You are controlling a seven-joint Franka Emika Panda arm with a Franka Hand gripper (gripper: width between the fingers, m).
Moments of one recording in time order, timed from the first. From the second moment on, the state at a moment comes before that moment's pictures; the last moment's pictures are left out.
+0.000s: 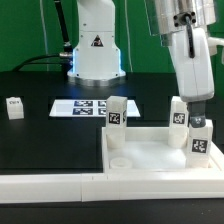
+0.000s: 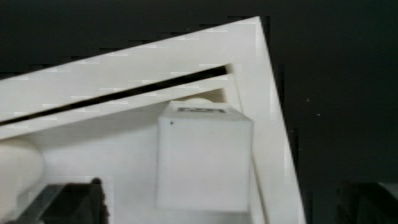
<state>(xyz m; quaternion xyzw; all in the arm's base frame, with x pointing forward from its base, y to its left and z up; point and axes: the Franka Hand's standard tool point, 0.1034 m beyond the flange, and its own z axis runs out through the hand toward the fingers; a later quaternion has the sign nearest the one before) 0.623 0.089 0.108 -0.66 0.74 0.02 0.12</state>
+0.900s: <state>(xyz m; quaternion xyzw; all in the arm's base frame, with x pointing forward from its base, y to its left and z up) 0.604 0.053 0.118 -0.87 0.48 -0.03 0.12</state>
